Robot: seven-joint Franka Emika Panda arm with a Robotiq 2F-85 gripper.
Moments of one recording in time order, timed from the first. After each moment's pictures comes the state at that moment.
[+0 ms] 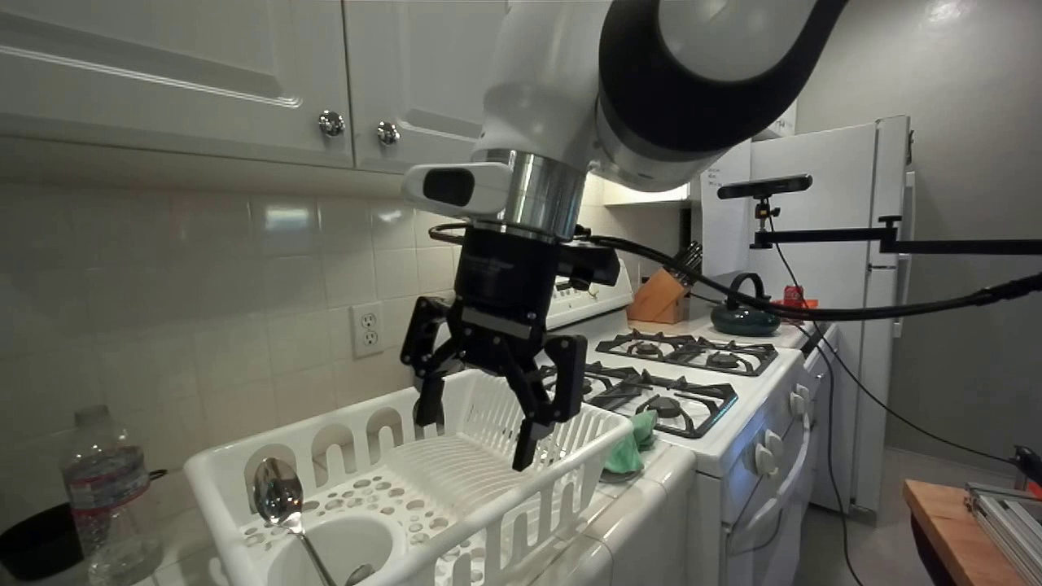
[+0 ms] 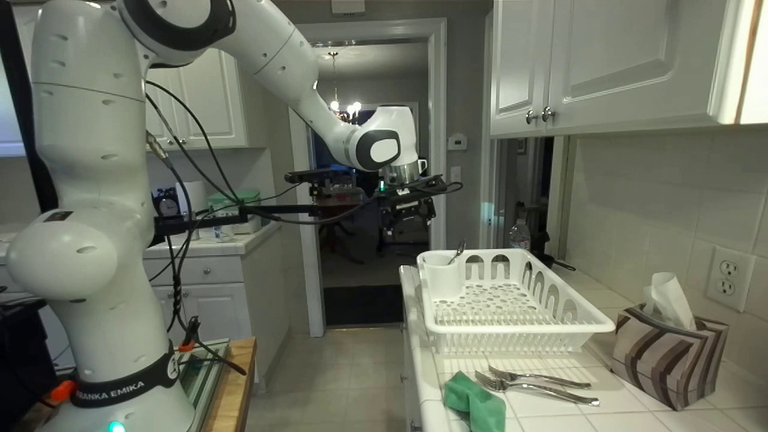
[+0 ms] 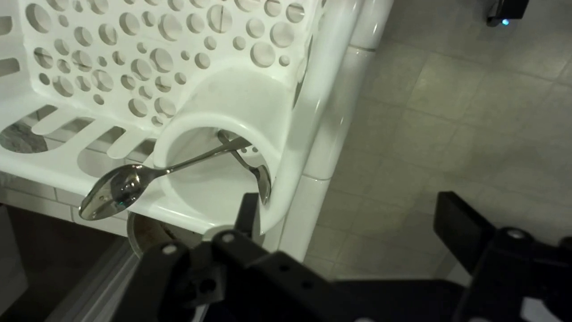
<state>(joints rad) 0.19 0.16 0.23 -2.13 0.08 2.52 -1.19</state>
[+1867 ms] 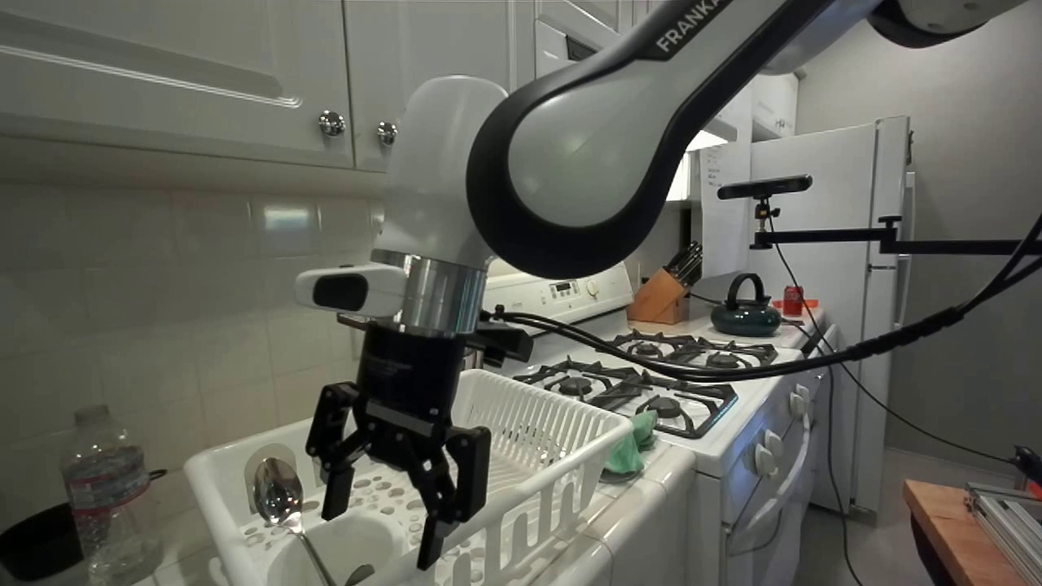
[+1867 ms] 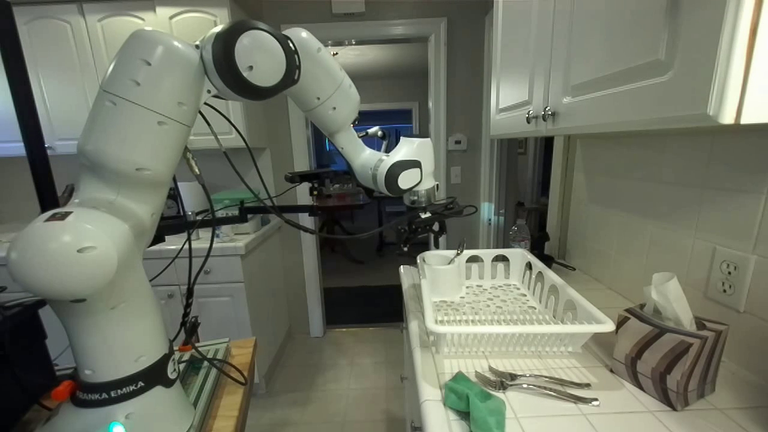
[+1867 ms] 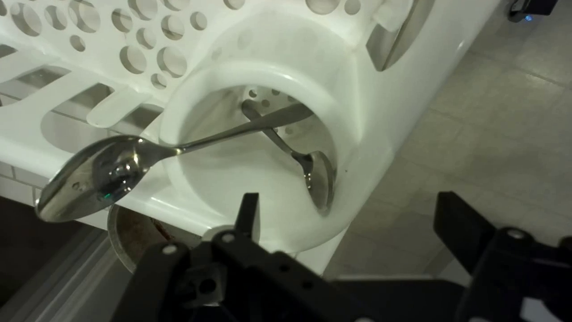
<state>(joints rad) 0.19 0.47 0.27 -1.87 0.01 2.55 -1.23</state>
